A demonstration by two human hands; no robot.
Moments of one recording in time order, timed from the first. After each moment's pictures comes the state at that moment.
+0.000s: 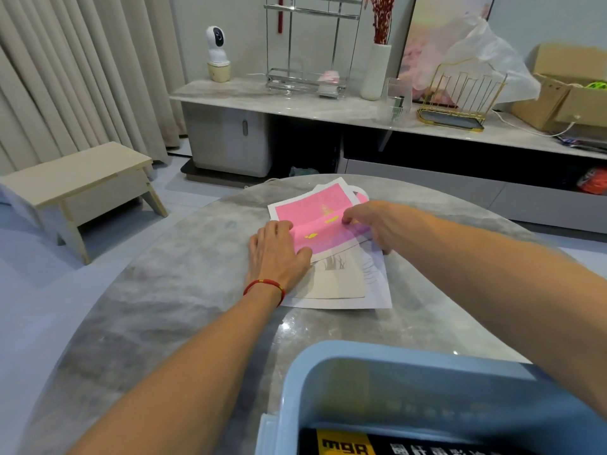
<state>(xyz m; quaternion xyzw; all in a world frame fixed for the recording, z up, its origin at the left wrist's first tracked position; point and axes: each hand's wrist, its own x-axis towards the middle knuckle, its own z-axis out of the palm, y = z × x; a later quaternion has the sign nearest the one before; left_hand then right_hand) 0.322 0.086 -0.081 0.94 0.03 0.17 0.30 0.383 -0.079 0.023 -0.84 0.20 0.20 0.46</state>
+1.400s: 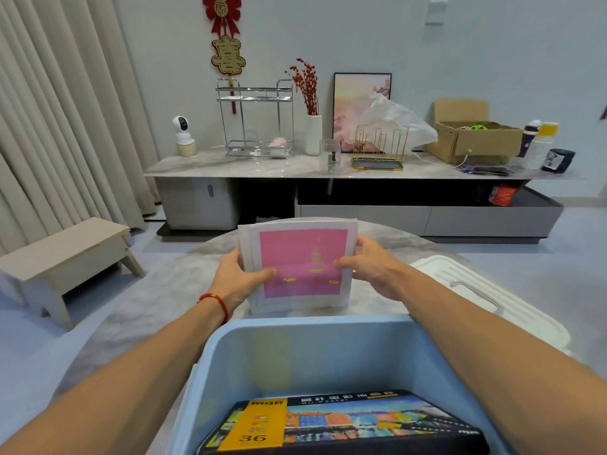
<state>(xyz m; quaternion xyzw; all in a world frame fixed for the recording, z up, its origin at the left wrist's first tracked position) 0.246 0.048 0.019 0.78 0.01 0.09 0.62 0.264 -0.215 0.051 -0.78 0.00 0.10 0.62</state>
